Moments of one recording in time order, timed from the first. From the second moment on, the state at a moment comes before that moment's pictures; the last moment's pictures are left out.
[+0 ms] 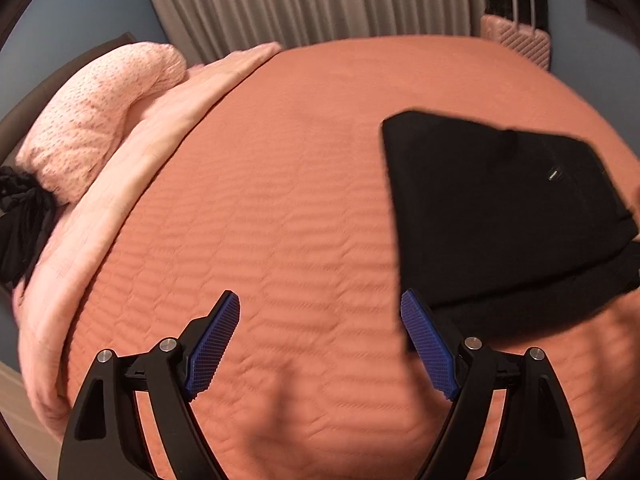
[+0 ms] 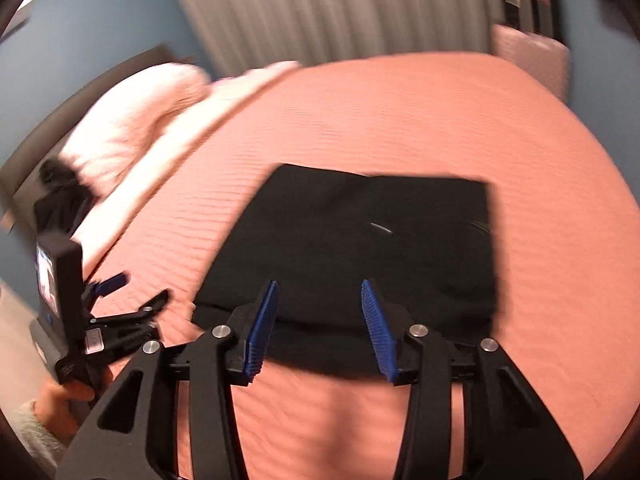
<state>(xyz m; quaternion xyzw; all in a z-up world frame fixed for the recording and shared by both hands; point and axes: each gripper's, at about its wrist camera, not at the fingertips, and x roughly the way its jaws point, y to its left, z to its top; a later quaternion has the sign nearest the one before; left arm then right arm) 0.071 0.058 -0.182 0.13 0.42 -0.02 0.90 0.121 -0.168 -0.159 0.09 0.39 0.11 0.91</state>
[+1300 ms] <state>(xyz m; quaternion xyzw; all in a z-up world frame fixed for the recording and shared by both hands) 0.250 -0.037 -0.157 0.19 0.41 -0.01 0.89 0.160 -0.236 -0.177 0.14 0.41 0.03 0.90</state>
